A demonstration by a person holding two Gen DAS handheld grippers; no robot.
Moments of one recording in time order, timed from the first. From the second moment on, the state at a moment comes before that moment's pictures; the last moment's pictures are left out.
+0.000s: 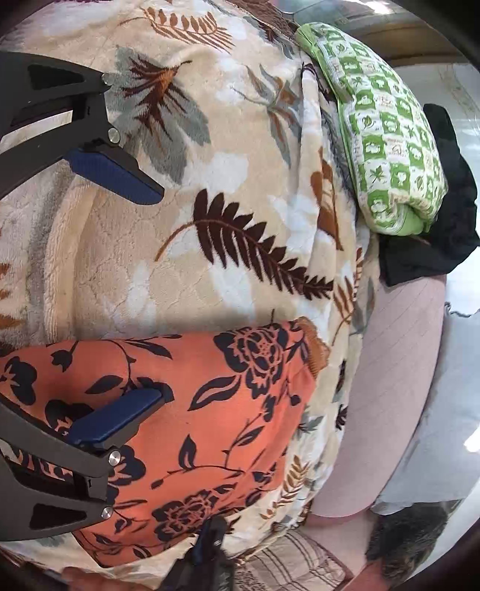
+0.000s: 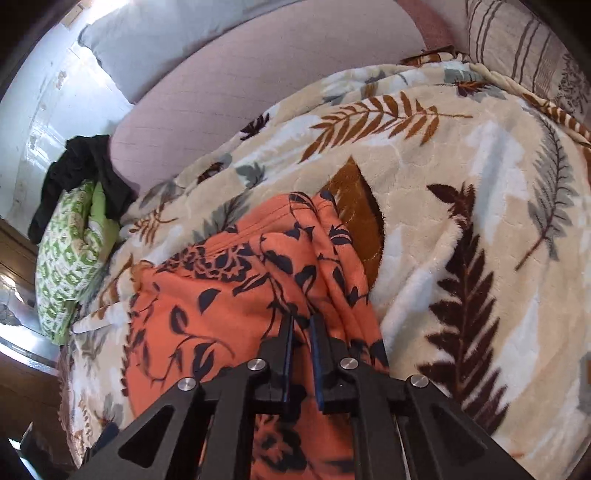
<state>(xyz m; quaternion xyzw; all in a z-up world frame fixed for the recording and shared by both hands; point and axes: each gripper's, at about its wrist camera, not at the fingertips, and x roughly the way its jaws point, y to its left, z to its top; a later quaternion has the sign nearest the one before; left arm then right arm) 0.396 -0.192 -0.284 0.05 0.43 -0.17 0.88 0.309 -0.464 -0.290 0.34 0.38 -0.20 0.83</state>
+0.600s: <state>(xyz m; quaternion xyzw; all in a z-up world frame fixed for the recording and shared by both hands) 0.386 -0.187 -0.265 0.06 0.39 -0.15 0.91 0.261 -0.403 -0.304 0.32 0.39 -0.15 0.85</state>
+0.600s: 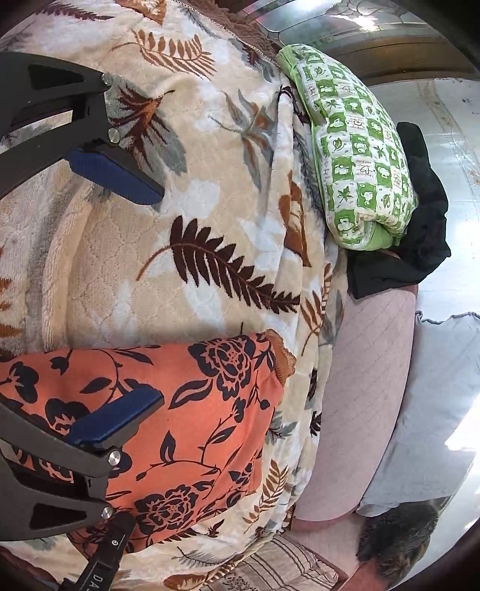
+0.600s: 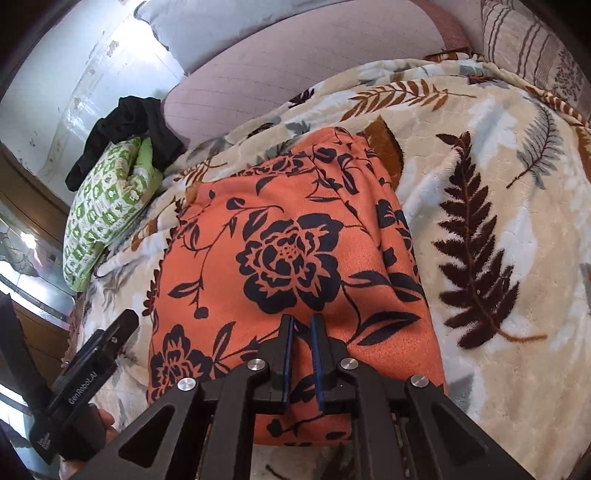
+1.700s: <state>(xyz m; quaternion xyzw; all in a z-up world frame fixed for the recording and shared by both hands) 0.346 -0.175 -0.243 0.09 0.35 -0.14 0.92 0.213 -0.391 -0.253 0.29 0.28 -0.14 0.90</state>
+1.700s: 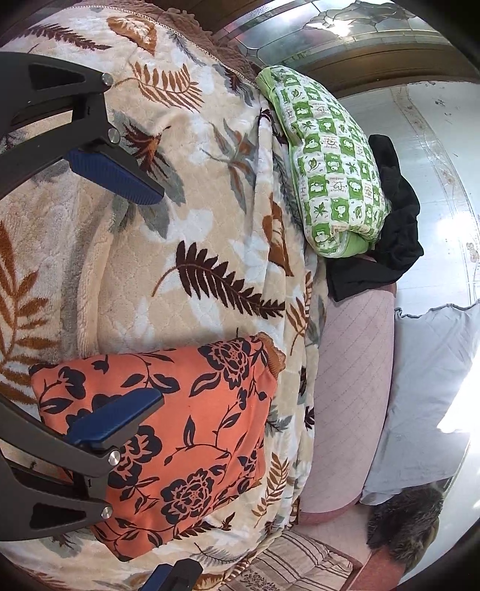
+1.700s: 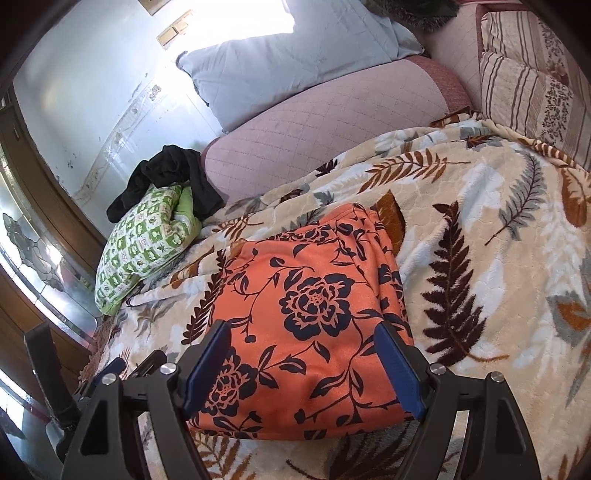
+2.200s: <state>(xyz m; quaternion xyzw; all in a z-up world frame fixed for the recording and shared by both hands) 0.383 -0.174 -0.247 0.01 0.44 -0.24 0.87 0.210 -0.452 -0.267 0.36 0.27 -0.14 0.88</state>
